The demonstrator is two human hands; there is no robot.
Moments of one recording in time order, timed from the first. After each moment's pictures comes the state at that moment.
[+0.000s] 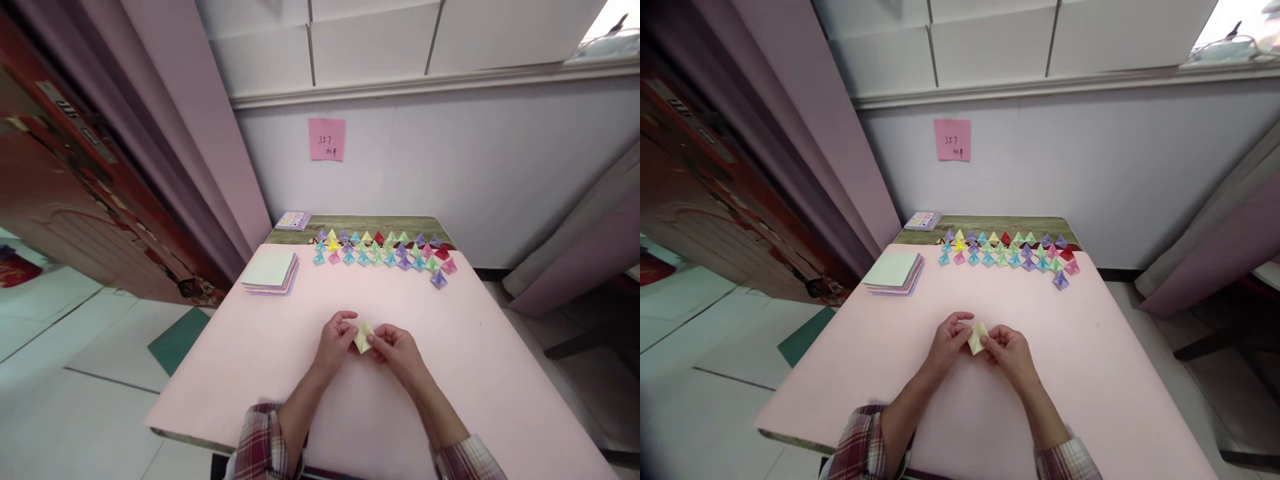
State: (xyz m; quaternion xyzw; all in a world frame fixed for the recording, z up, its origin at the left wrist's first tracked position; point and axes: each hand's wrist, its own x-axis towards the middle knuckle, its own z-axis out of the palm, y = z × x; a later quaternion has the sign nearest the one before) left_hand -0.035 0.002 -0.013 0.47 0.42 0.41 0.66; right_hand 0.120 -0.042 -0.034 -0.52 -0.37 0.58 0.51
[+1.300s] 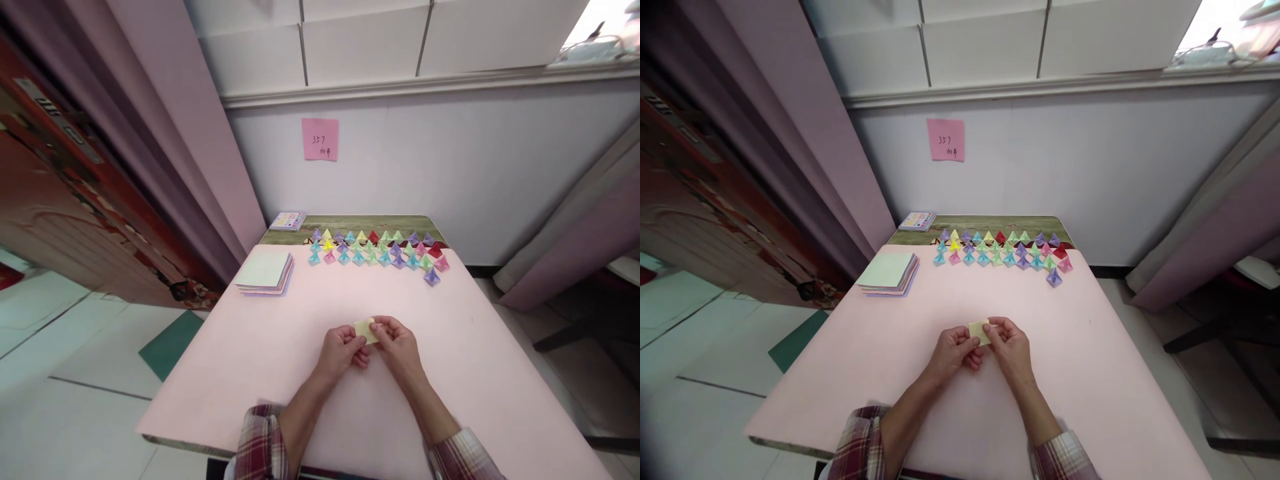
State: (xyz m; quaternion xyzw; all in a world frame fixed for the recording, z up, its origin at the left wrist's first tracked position) left_hand -0.023 -0.012 -0.023 0.44 0.43 0.33 0.71; right_hand 0.119 -0.042 -0.035 -0.57 -0.35 0.47 0.57
